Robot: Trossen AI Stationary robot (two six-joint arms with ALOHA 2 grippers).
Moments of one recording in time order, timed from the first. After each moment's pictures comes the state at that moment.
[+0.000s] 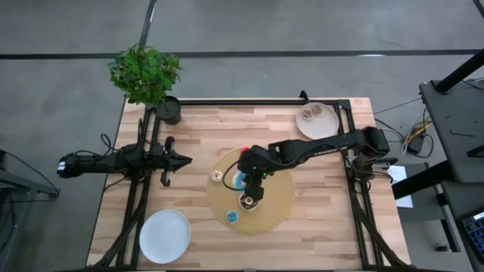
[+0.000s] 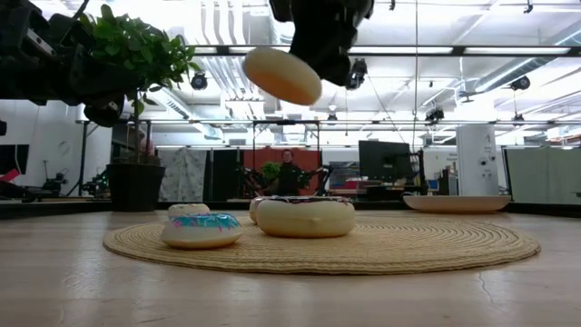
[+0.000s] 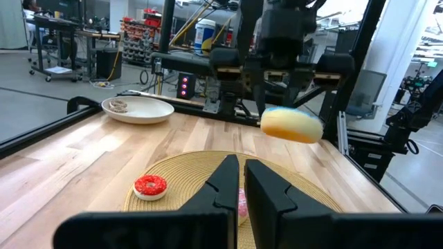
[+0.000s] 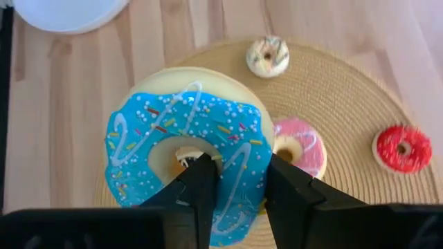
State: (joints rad) left arm 0.00 0.06 0.01 0.02 -0.04 -0.18; right arm 0.11 1.84 1.56 -0.69 0.00 0.33
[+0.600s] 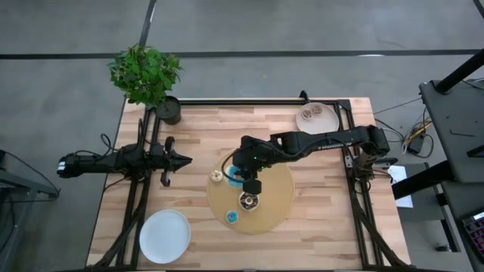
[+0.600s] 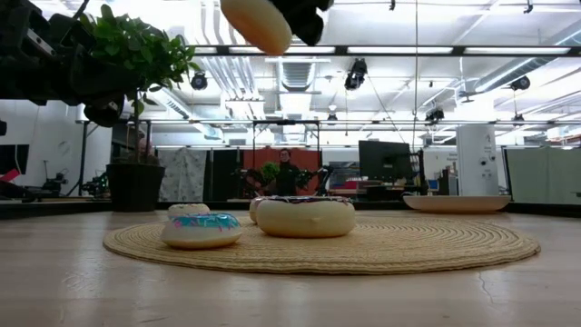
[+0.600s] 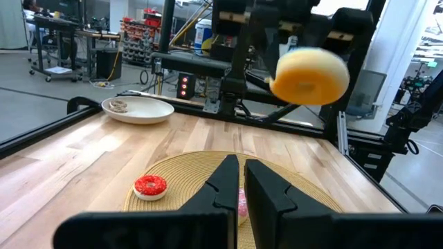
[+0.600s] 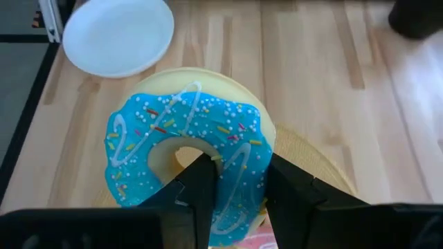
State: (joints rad) left arm 0.00 0.06 0.01 0.02 -0.04 -0.18; right arm 0.10 1.83 1.72 -0.68 0.00 0.10
